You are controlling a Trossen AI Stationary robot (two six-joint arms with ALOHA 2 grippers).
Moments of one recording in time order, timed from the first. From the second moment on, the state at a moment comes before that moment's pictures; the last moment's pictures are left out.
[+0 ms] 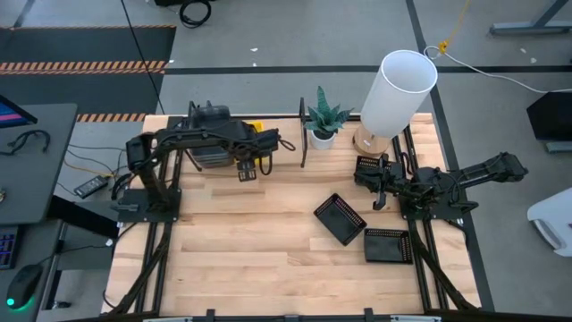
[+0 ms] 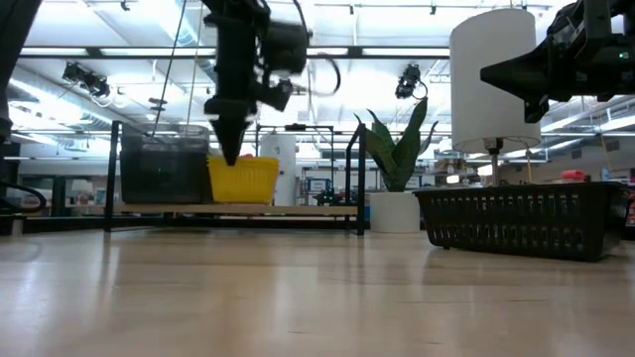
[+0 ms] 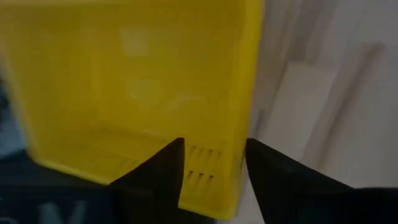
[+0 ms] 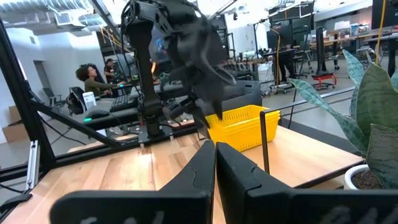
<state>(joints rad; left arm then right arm) 0.28 1.78 1.45 -1.16 -0.33 0.15 0.18 0.31 0.01 0.44 0.45 0.11</state>
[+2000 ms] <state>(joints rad) -0.31 1.54 0.97 -0.05 -0.30 0.15 0.18 0.31 0.01 0.44 0.45 0.11</state>
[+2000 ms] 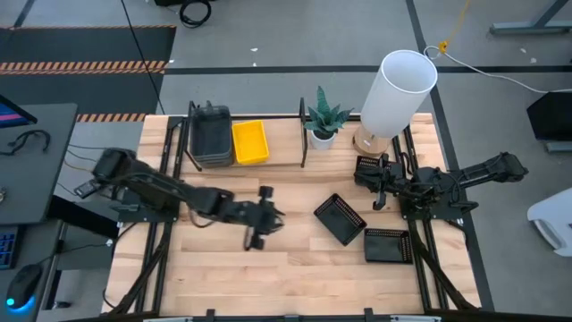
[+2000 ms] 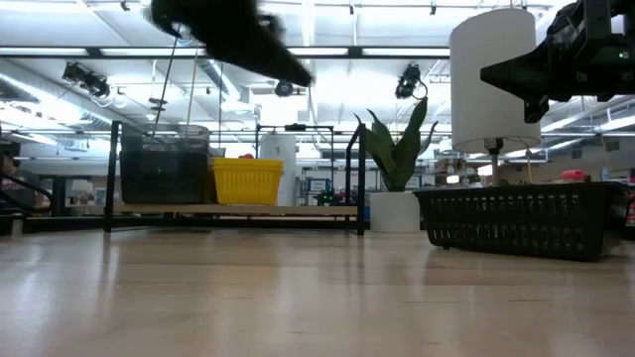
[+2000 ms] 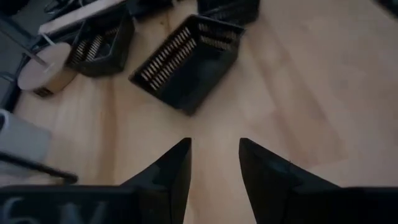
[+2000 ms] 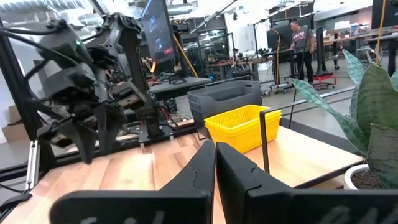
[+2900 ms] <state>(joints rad) -0.59 0.74 0.40 0.18 -0.71 -0.11 0.15 0.32 0.02 0.67 0.56 -0.07</state>
